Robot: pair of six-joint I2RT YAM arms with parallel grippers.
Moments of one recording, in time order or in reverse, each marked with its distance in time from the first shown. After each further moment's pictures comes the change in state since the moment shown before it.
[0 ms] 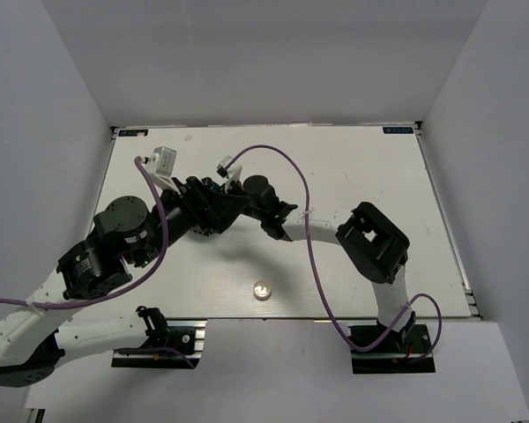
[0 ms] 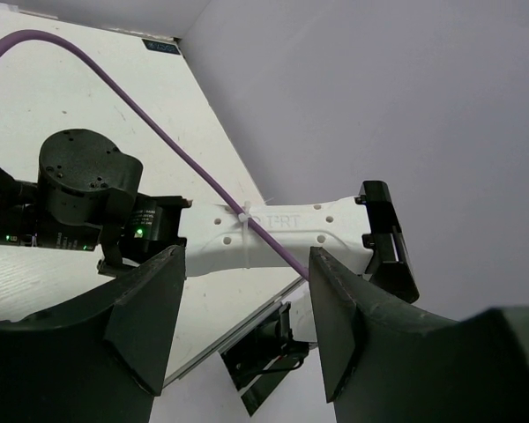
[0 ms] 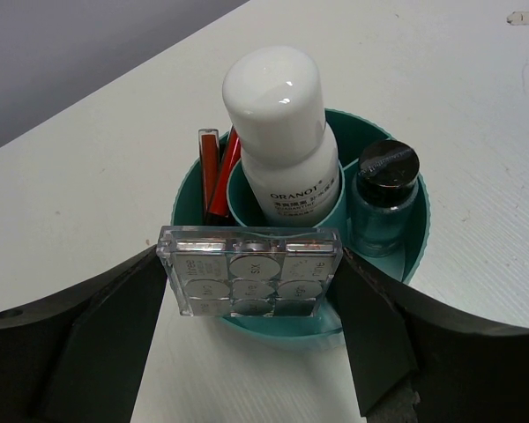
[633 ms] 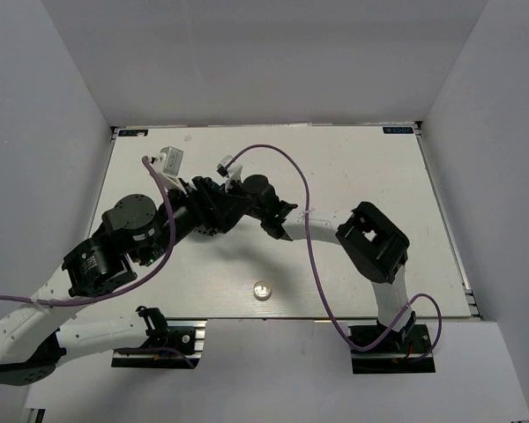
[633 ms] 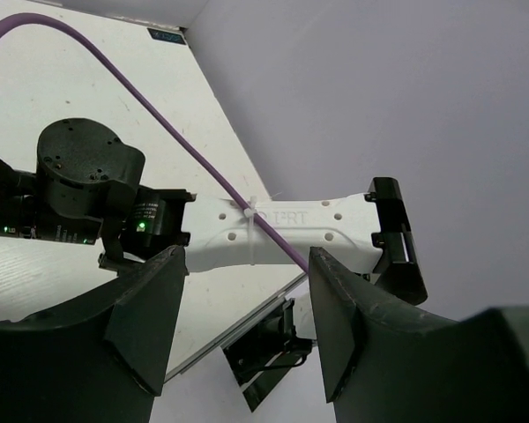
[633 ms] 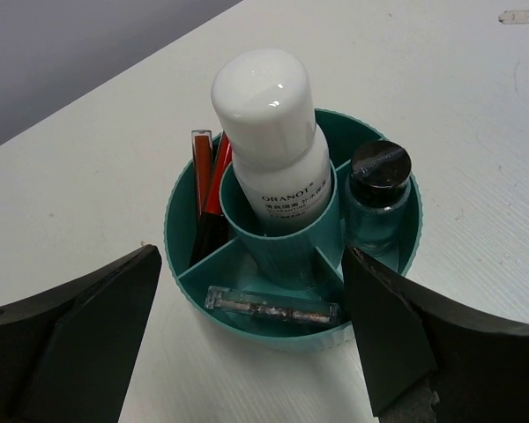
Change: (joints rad) left arm 0.000 0.014 -0.003 -0.007 0.001 -0.014; right arm -0.005 0.002 0.006 -0.008 0.012 -0.002
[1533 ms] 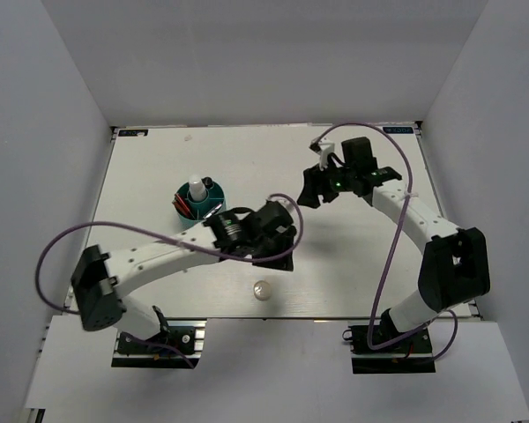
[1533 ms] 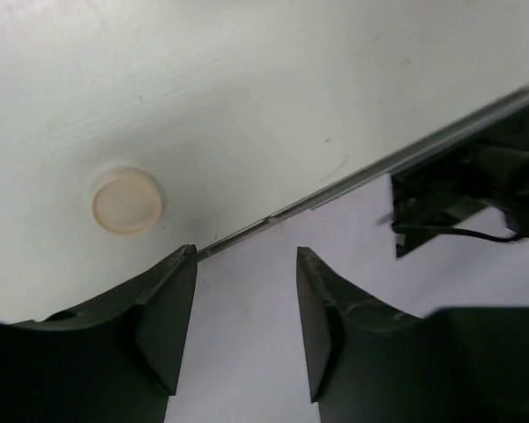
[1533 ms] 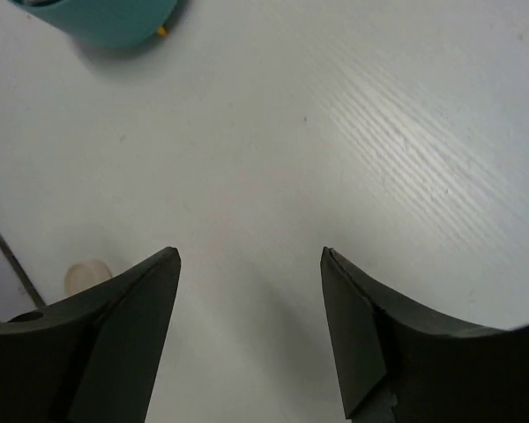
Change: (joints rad) left arm -0.036 0.578 -0.050 -0.241 0.258 -0.063; right arm -0.547 -0.453 -0.085 -0.948 -0.410 -0.276
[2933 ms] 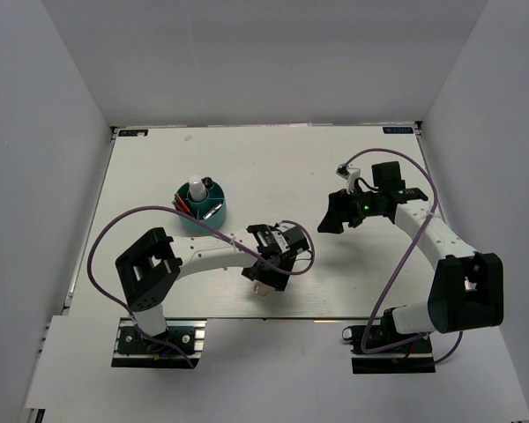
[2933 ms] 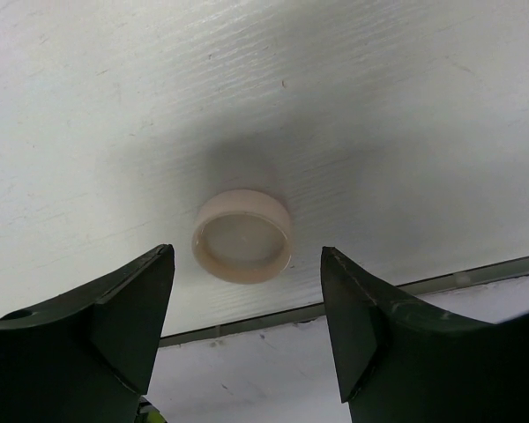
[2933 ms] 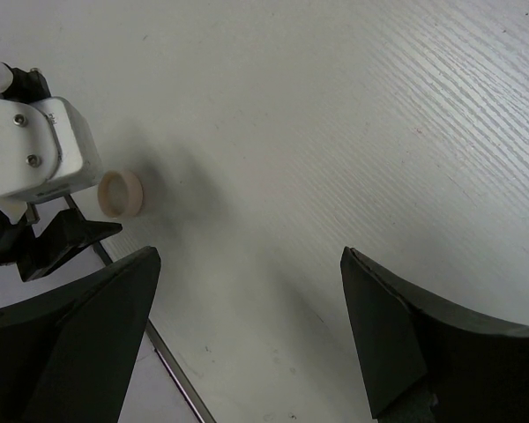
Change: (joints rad) left arm -0.040 0.329 -0.031 -0.106 -0.154 0.110; right arm -0.209 -0.167 -0.249 -0.166 -0.220 -0.089
